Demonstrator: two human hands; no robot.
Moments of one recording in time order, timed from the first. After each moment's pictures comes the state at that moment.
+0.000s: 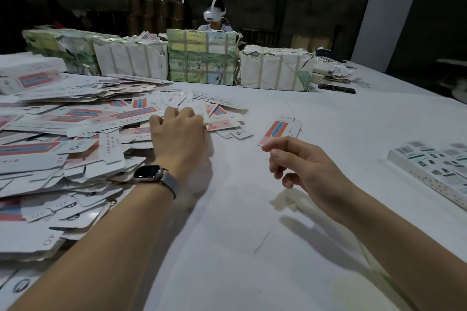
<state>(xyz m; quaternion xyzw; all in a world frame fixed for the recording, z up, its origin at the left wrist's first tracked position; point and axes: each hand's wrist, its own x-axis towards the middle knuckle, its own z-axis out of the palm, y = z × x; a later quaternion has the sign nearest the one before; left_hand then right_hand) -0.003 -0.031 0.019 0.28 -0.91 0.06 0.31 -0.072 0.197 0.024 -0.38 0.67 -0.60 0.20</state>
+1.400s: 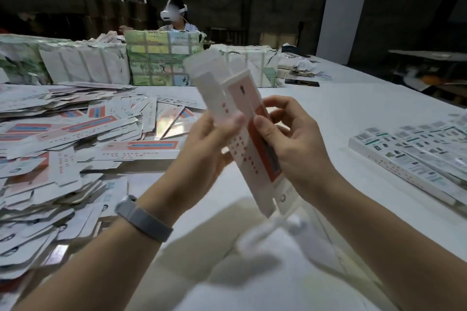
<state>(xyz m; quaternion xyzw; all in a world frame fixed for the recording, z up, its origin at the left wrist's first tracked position) 0.004 0.067 0.043 -0.12 -0.61 -0.76 0.20 -0.072 0.203 0.045 -0.37 0.64 -0.67 -0.03</state>
